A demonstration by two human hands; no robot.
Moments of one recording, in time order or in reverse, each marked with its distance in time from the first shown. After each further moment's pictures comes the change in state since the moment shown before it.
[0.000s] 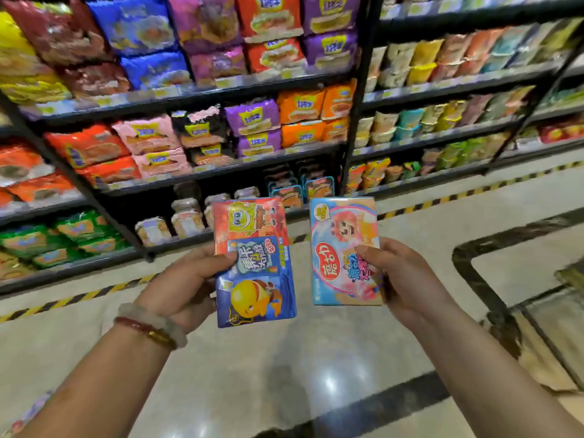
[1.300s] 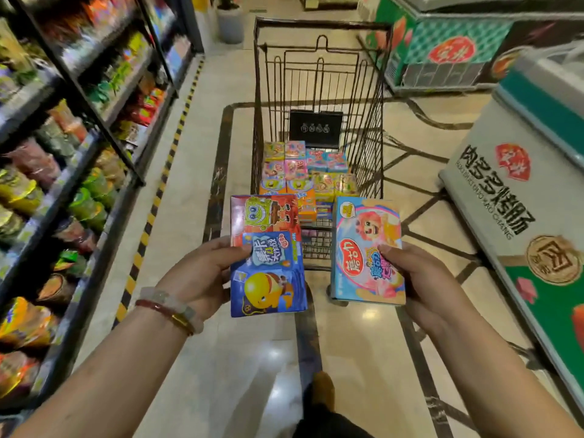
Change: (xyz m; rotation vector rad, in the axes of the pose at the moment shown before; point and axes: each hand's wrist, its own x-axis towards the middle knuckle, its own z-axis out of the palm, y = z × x) left_hand 0.227 -0.111 0.661 0.752 -1.126 -0.378; right_hand -0.032 -0.063 -0.450 0.724 1.241 -0.306
